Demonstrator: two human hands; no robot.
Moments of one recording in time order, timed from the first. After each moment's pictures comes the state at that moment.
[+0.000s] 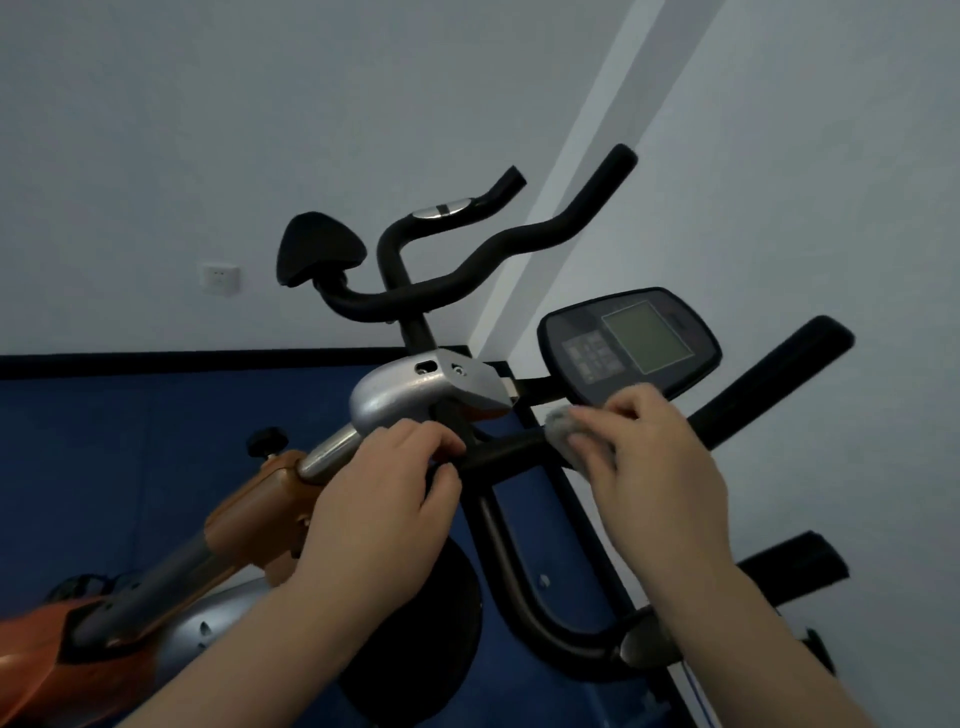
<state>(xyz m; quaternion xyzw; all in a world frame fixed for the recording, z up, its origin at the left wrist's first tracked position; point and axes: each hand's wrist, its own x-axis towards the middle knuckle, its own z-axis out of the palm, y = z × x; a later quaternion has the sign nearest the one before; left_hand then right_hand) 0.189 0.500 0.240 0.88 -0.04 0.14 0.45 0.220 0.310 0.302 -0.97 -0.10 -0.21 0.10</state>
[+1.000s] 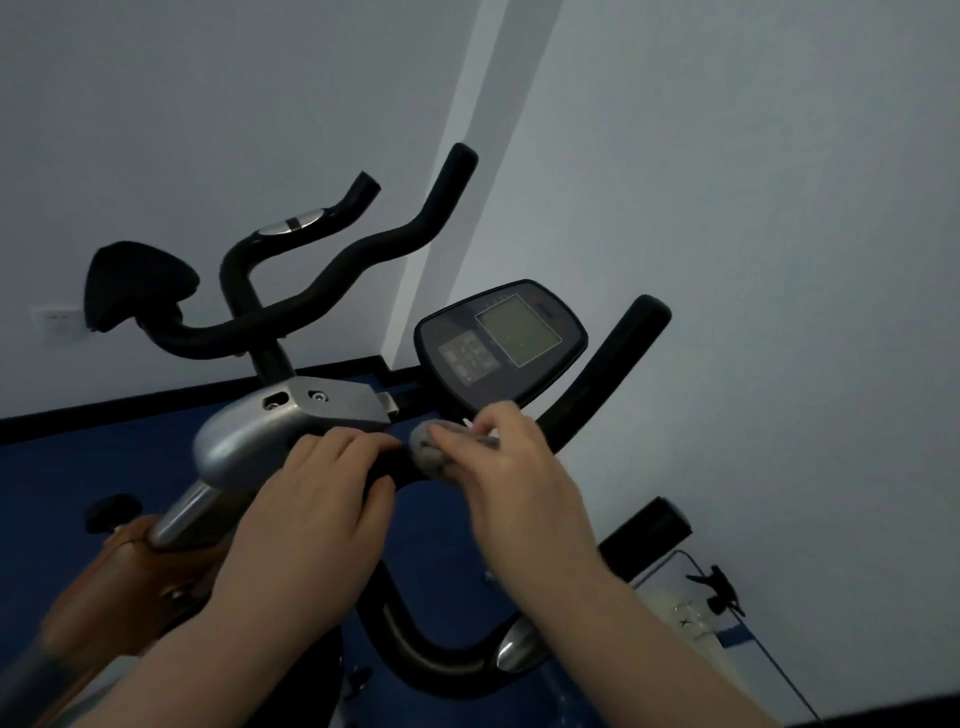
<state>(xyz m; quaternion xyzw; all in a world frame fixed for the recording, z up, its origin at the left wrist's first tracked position) 0.213 0.458 0.260 0.92 -0.12 0.11 0.36 0.210 0.300 0.294 -0.97 -0.12 -0.17 0.11</state>
